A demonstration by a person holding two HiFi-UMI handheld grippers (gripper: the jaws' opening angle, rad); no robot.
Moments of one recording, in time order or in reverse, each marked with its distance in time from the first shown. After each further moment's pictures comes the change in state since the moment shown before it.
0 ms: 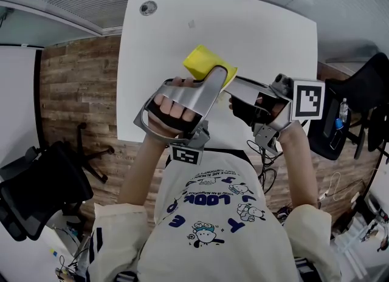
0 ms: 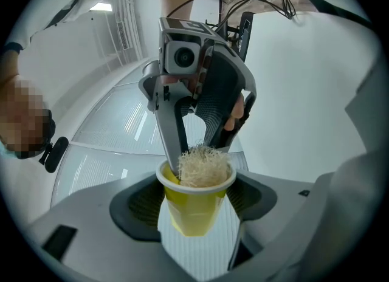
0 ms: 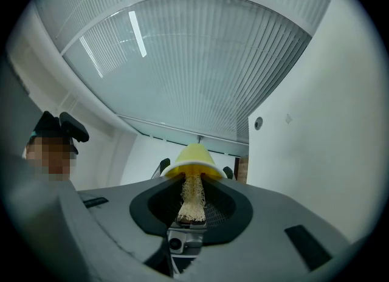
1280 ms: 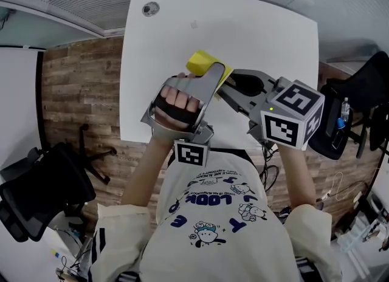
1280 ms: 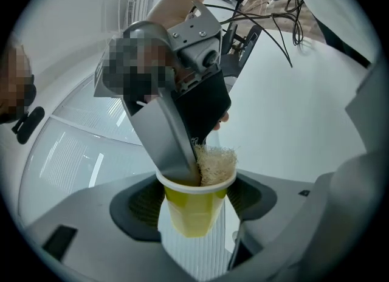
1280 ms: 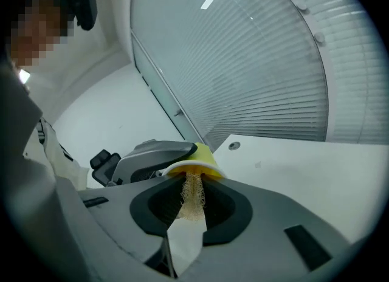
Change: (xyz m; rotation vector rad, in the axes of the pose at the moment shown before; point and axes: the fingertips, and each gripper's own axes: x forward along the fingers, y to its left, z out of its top) left arm -0.002 -0.036 -0.002 -0.137 0.030 -0.210; right arm 0.008 -0.019 -0.013 -0.701 0.199 -0.428
